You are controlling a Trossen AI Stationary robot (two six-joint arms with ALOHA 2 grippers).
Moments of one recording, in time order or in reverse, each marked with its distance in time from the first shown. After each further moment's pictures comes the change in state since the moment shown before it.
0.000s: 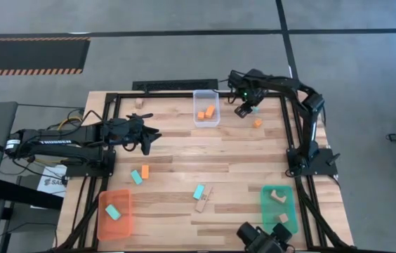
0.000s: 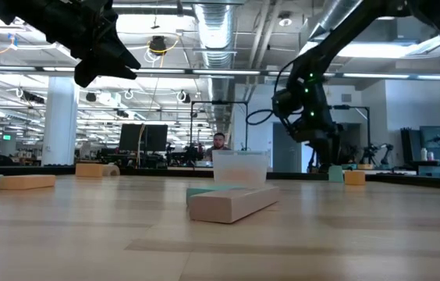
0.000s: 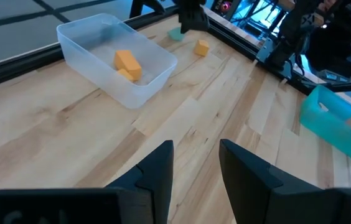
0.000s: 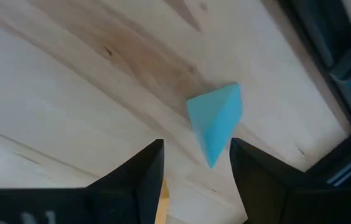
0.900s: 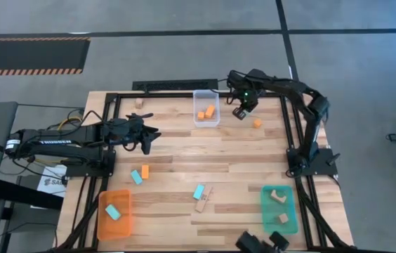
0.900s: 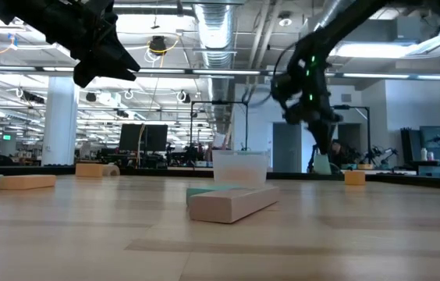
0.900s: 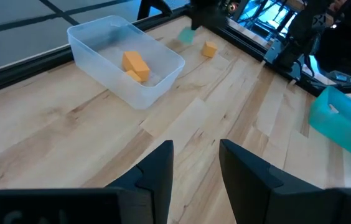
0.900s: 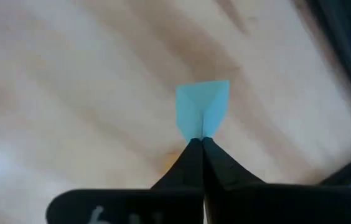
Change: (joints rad) left arm 0.000 0.000 0.000 -0.010 -0.029 0.006; right arm 0.047 -0.067 0.001 -0.020 -0.096 -0.027
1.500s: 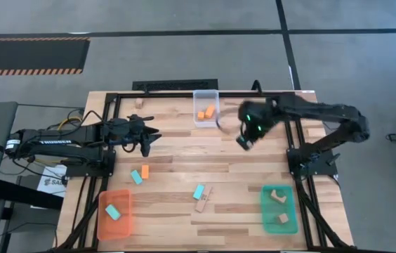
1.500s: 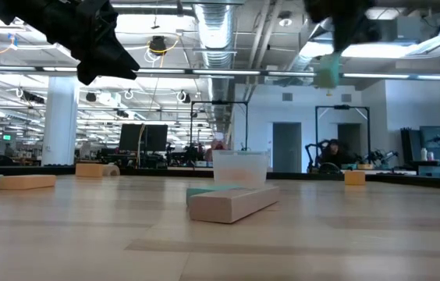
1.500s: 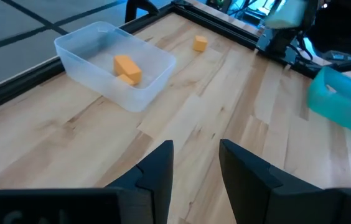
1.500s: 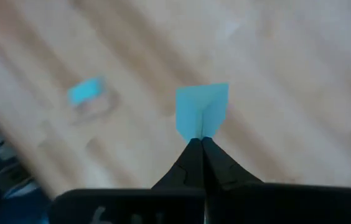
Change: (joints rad) left arm 0.000 0.000 0.000 0.003 0.033 0.111; right arm 0.582 -0.524 0.000 -0.085 -0.236 0.618
